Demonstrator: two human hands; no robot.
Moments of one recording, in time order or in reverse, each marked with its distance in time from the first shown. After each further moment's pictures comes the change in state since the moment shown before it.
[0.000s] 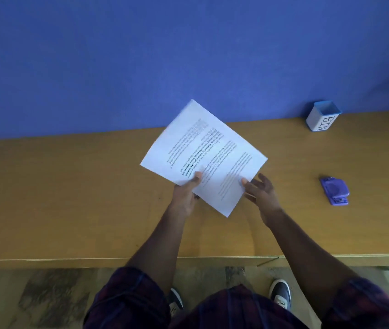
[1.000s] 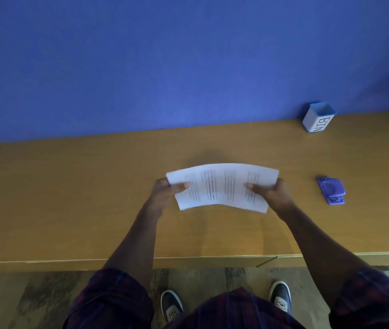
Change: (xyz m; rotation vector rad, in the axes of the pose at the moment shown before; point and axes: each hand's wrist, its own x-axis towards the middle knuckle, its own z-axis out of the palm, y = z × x) left_hand 0.013 0.027 -0.061 0.469 -0.059 0.102; right_hand 0.006 -0.018 -0.037 -0.236 -0.091 -0.175
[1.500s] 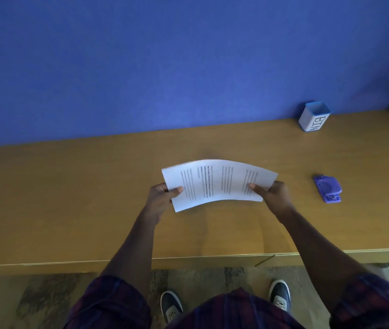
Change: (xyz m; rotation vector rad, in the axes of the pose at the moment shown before) left_hand -0.007 -0.015 -0.001 0.023 0.095 -0.055; right_hand -0.010 0.005 -0.005 -0.061 0.063 -0.069
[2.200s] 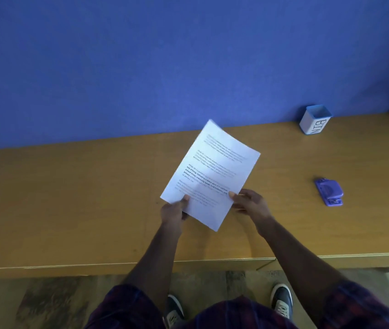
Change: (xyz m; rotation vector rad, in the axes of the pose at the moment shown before) left_hand -0.016 -0.028 0.048 -0.389 0.296 -0.230; right_hand -0.016 0.008 0.051 0.130 -0.085 0.292
